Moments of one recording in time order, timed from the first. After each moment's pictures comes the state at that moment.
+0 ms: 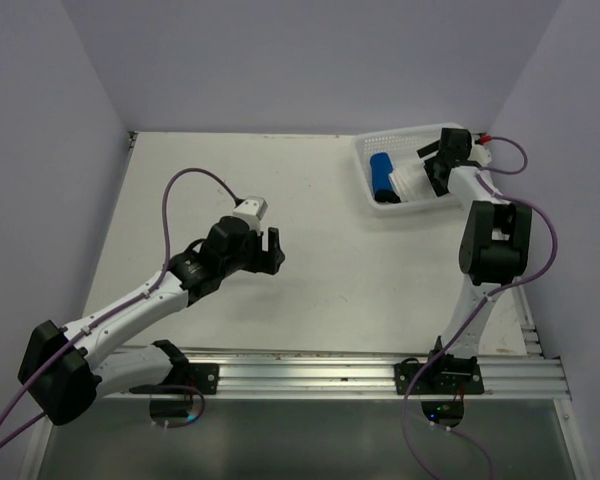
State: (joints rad) left arm -0.69 1.12 0.75 -0.26 -0.10 -0.41; right arm -0.08 2.02 1.52 -0.22 0.25 1.04
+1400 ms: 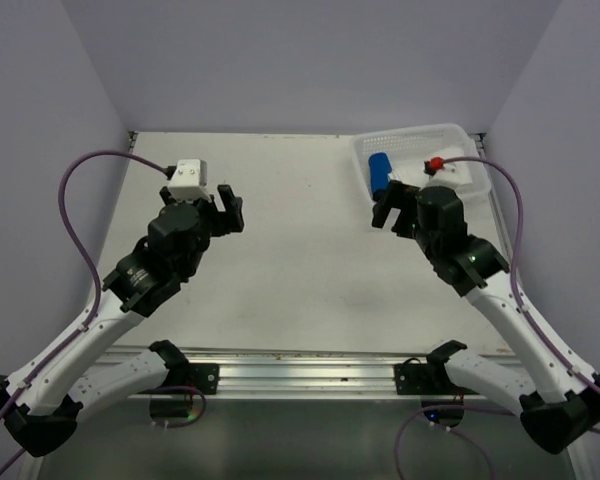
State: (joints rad) left arm -0.71 0.88 1.03 -0.38 -0.54 -0.32; right arm 0.50 1.07 1.11 -0.51 0.35 0.53
